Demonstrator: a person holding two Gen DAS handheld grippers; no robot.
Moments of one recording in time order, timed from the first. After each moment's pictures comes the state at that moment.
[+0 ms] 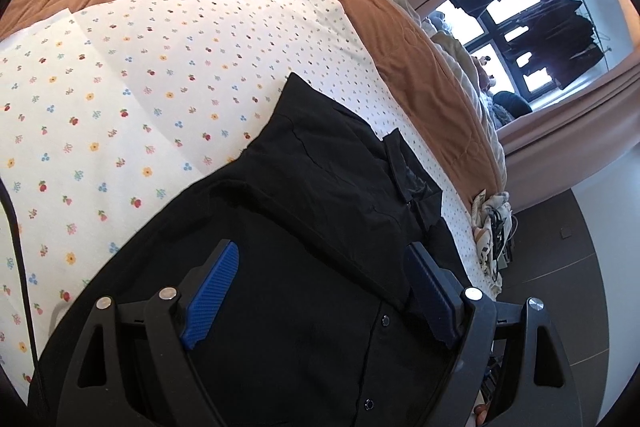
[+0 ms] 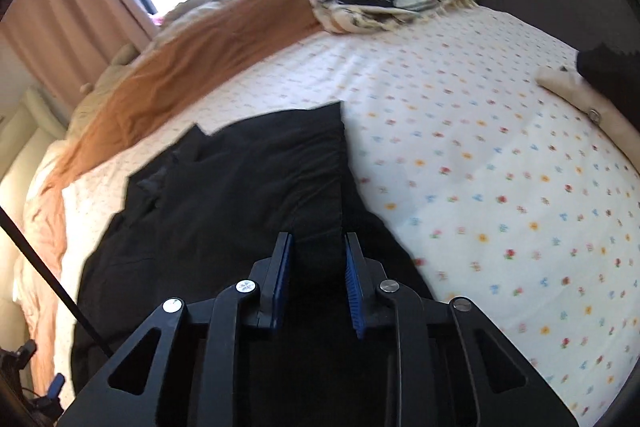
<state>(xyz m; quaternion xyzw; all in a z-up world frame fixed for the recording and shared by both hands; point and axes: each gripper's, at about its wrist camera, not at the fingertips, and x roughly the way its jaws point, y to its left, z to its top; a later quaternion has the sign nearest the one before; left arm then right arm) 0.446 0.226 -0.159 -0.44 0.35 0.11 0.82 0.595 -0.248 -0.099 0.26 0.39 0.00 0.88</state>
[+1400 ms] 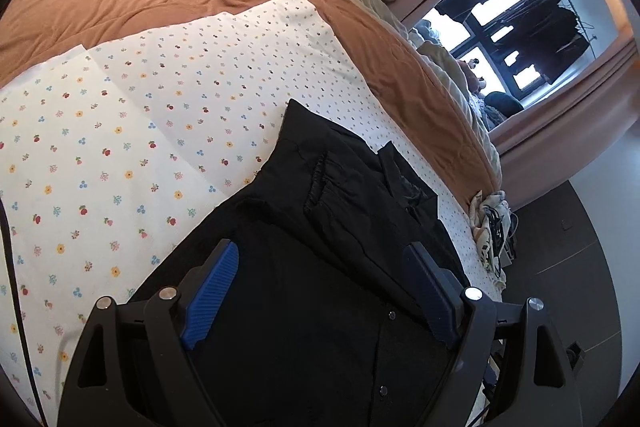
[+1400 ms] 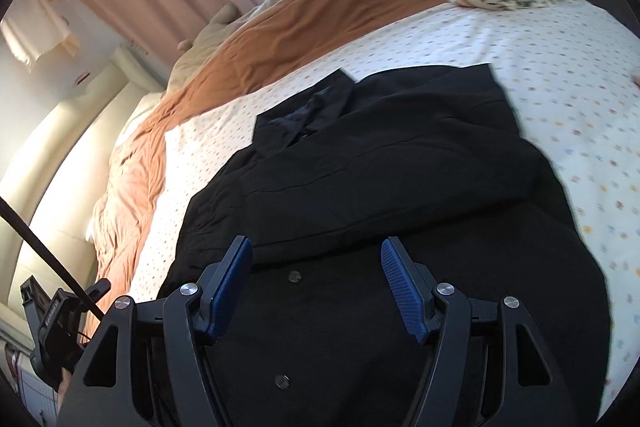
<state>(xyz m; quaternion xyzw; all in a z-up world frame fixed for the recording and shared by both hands) 0.413 0.227 -0.133 -0.39 0.33 0.11 0.85 0.525 -0.183 -0.065 0.28 0.41 0.15 0.86</state>
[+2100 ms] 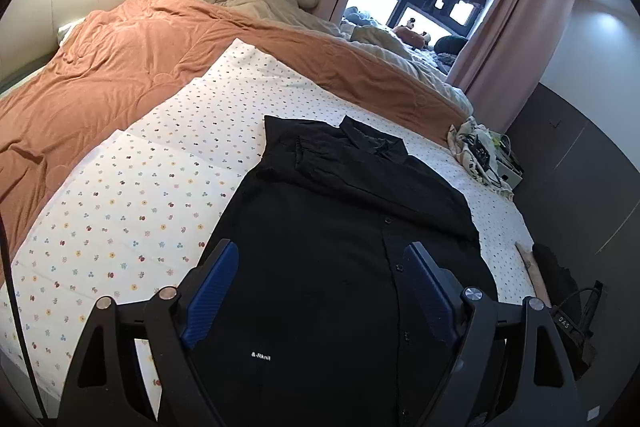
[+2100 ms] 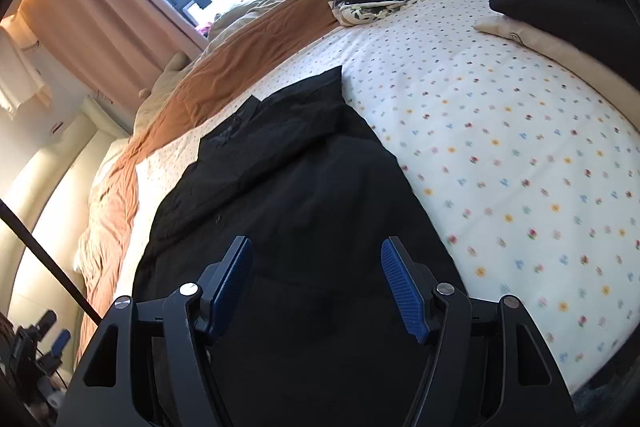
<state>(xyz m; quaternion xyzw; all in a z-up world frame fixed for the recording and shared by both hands) 0.263 0.163 -0.058 -0.21 0.32 0.06 0.92 0.313 -0.293 -0.051 0.32 0.38 0.07 0.86</state>
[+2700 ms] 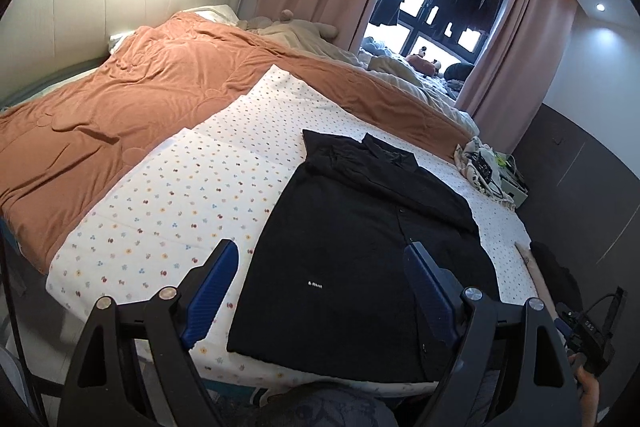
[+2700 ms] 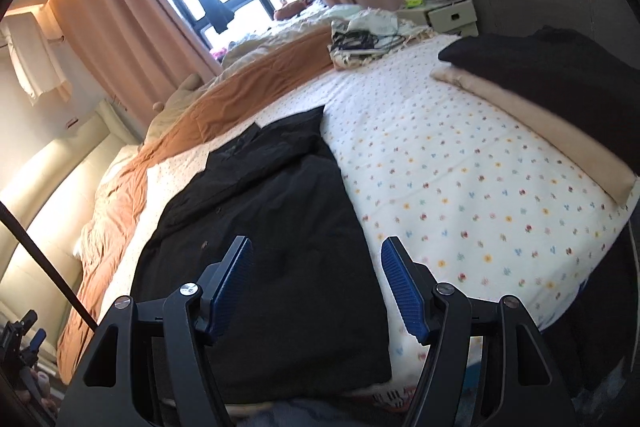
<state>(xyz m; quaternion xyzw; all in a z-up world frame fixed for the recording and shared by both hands) 0.136 0.172 -0.049 -0.21 0.28 0.10 0.93 0.178 -0.360 -0.013 0.28 0.34 0.08 0.89</state>
